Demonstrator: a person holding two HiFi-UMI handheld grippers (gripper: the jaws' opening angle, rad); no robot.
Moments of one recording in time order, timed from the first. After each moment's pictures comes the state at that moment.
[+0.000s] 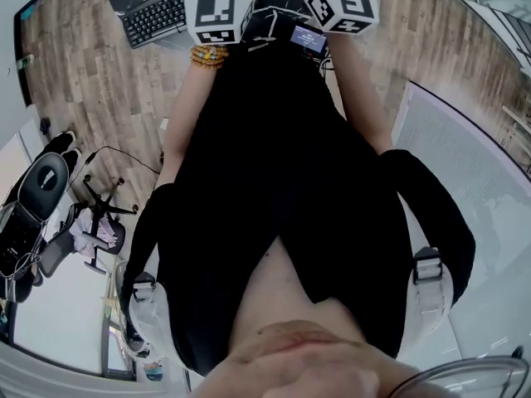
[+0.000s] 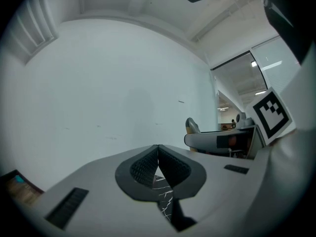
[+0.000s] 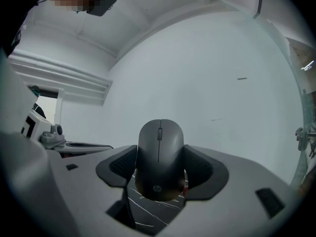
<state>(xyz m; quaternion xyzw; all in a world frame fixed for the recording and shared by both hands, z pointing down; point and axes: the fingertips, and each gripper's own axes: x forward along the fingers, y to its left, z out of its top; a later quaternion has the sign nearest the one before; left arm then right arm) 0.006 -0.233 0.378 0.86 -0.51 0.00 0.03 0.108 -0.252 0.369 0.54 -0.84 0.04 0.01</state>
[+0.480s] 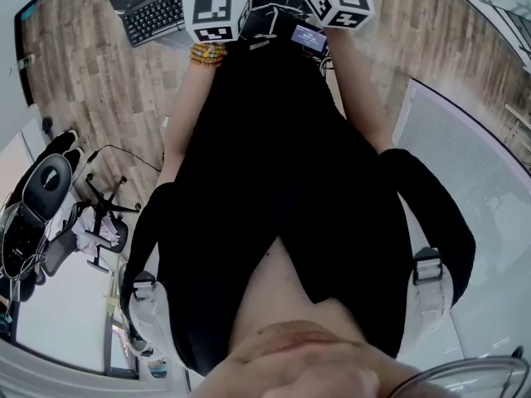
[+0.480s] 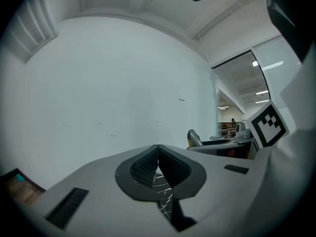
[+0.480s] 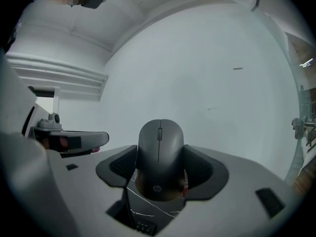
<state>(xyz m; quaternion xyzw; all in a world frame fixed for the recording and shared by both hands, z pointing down) 0.004 -0.234 0.387 0.86 -0.51 0.00 0.05 0.118 -0.254 0.409 0.54 -0.83 0.08 0.04</state>
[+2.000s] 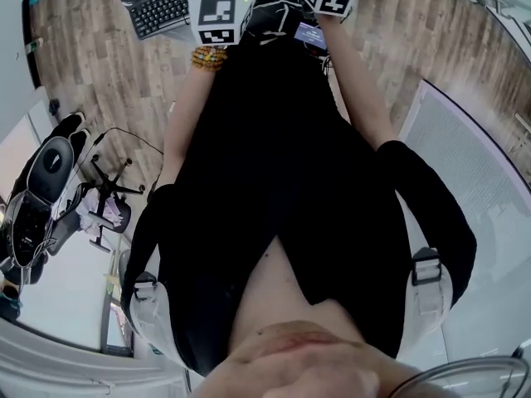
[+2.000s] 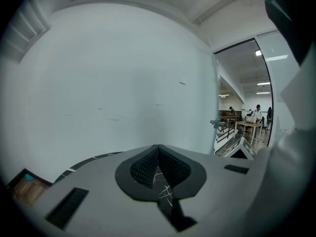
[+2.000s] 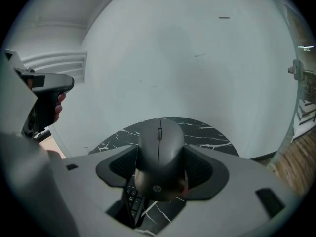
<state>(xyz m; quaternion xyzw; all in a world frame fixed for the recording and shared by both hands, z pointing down) 0.002 -0.236 0.445 0.85 -0.51 0.09 0.08 0.137 -0.269 0.604 0.54 -0.79 0.24 0.15</state>
